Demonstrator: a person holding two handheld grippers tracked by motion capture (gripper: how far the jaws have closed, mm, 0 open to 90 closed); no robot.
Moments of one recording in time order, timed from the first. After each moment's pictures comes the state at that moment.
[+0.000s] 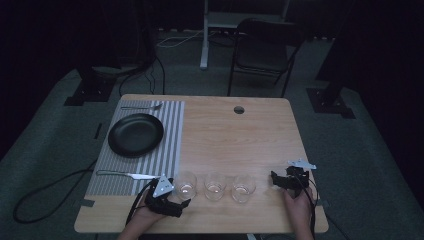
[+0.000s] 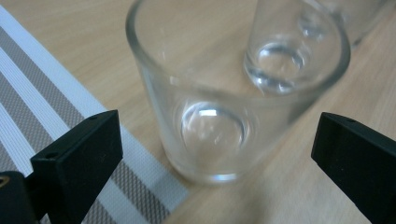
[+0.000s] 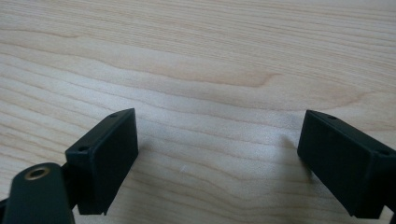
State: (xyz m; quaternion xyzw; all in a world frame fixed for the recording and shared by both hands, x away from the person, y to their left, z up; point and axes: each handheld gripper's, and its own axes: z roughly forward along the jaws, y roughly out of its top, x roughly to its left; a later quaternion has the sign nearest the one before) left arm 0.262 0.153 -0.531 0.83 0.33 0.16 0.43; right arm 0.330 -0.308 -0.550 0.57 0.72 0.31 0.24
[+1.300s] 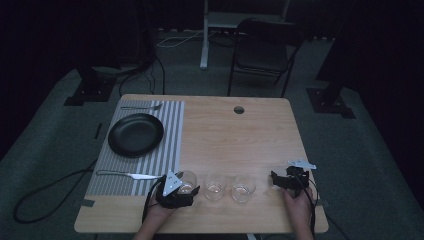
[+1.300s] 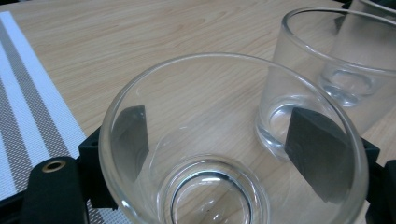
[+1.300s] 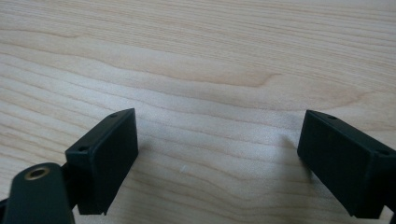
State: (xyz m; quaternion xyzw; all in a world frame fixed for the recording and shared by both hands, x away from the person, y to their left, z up) left arm 0.271 0.124 -0.531 0.79 0.36 0.21 0.46; right arm 0.330 -0.308 -0.550 0.57 0.72 0.31 0.24
